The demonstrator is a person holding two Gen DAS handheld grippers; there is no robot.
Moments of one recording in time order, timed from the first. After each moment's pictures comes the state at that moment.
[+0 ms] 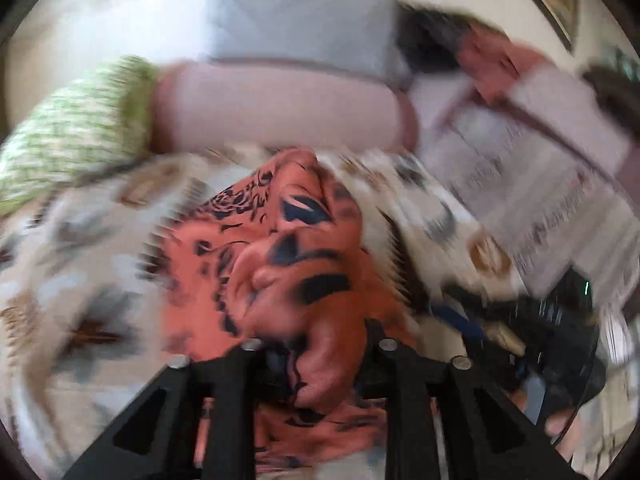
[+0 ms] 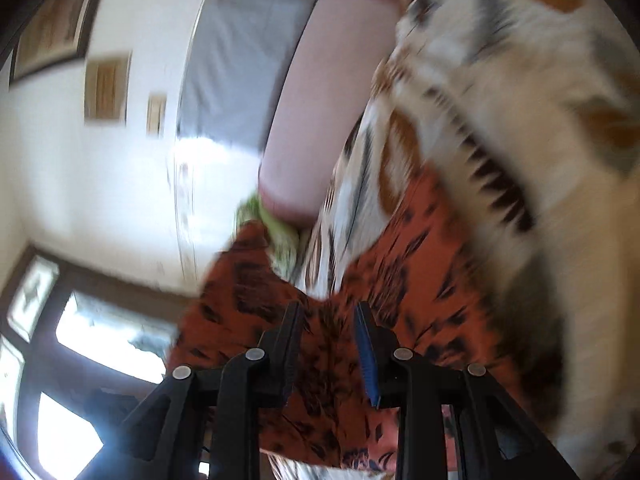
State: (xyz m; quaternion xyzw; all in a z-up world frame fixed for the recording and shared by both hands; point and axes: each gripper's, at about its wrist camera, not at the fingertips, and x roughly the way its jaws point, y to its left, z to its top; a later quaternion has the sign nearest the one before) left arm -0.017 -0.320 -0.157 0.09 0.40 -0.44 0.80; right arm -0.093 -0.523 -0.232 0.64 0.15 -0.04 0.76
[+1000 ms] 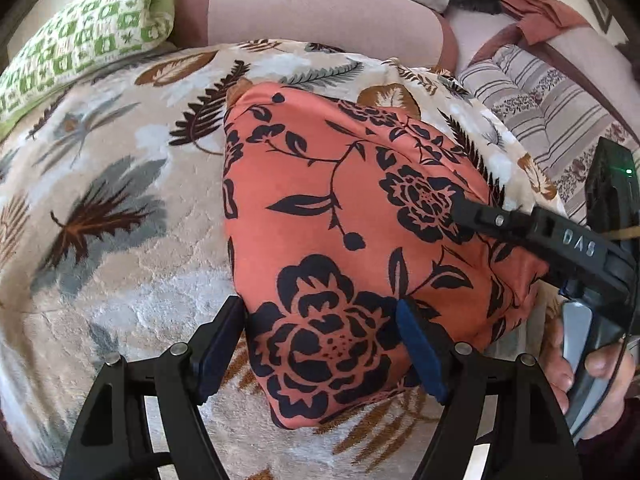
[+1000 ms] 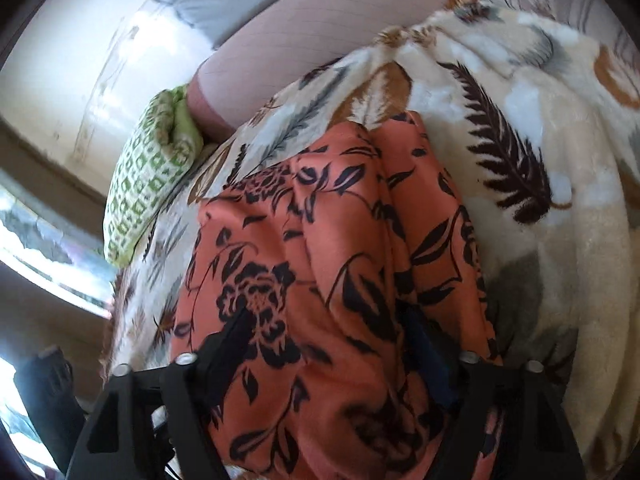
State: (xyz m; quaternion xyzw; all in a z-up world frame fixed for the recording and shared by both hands) left arm 0.029 -0.248 -0.254 0.12 0.49 -0.39 0.77; right arm -0.011 -0.443 -0.249 0.39 0.38 -0.12 0.83
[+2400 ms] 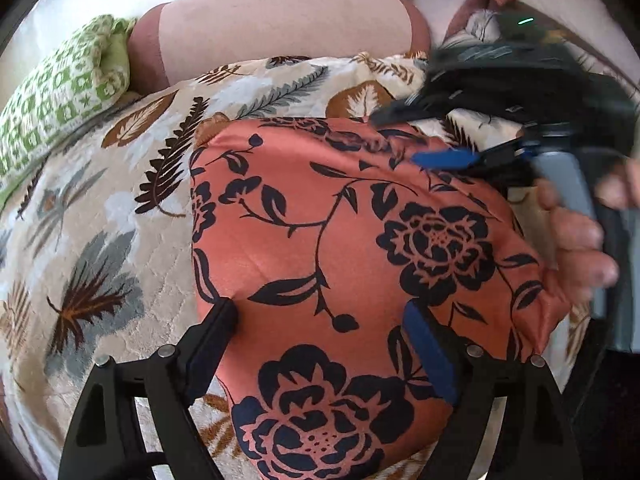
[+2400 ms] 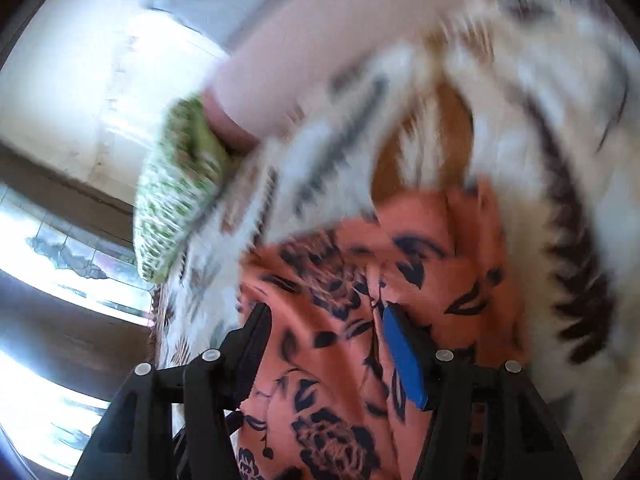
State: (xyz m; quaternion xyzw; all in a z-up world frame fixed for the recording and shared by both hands) left arm 0.026 -0.304 -0.250 0.21 0.44 -0.41 0.77; right arm 0.075 -0.513 -0.239 0.47 0.40 -0.05 0.78
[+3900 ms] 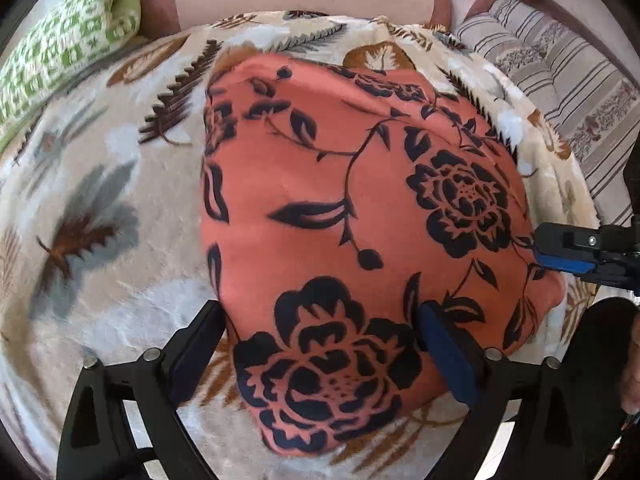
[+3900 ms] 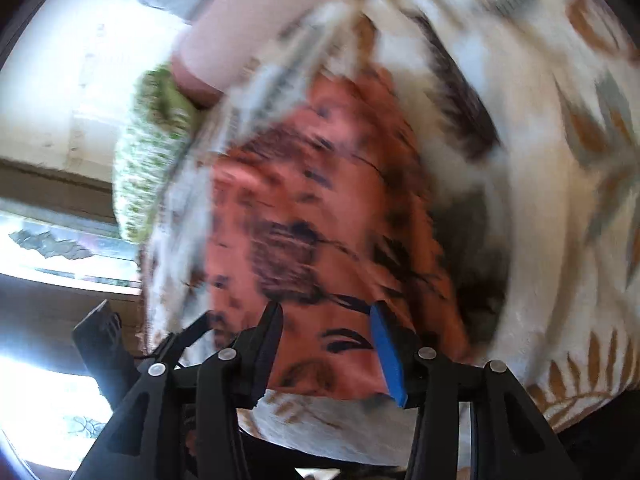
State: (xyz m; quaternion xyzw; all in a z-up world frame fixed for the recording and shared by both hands) left arm 0.029 -0.279 -0.267 0.17 0.52 -0.39 0.74; right arm -0.060 -0.471 -0.244 0.48 0.46 -0.08 0.74
